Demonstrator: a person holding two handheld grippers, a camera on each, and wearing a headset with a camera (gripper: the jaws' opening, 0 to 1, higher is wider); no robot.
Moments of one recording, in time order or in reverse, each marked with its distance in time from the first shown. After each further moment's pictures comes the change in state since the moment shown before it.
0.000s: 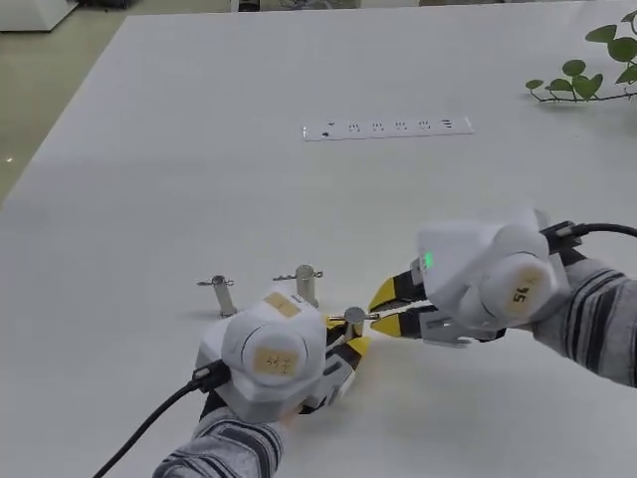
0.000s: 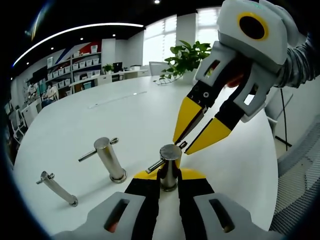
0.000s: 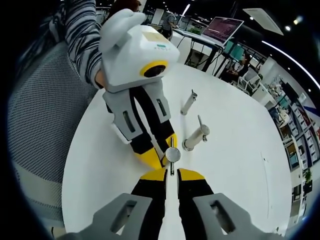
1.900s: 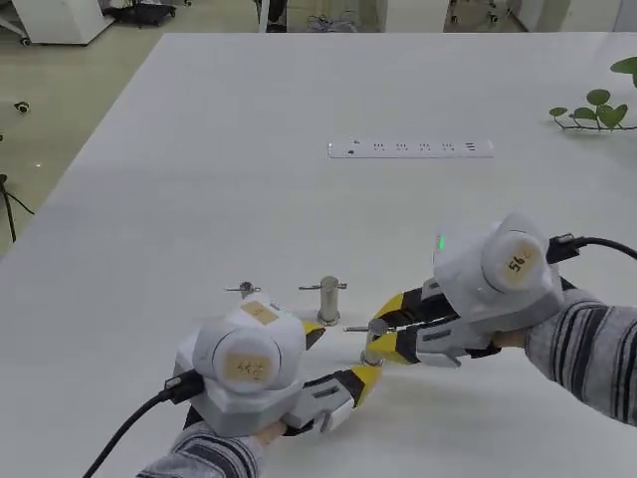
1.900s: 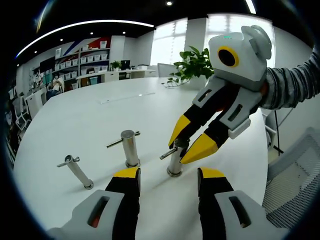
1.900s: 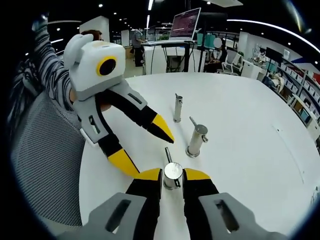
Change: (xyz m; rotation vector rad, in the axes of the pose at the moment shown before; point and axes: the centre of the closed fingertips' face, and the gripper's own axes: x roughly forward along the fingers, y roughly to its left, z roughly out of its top) left arm -0.044 0.013 0.002 -0.093 -0.023 0.022; right arm 0.023 -0.001 0.012 0.378 -0.107 0.042
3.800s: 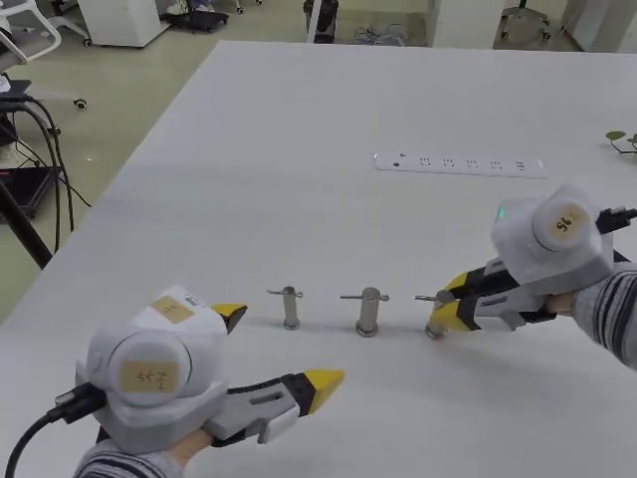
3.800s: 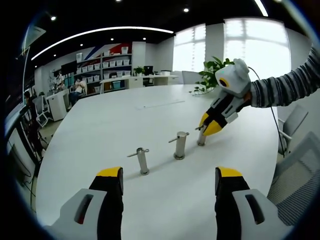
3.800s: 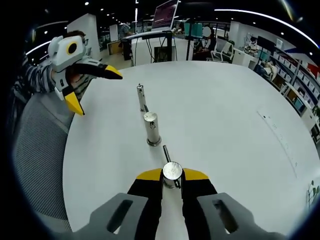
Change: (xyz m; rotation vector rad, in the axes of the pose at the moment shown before) left arm -0.078 0.062 0.003 -0.024 -0.040 0.200; right arm -0.008 -0.060 -0.014 0.056 0.088 -0.057
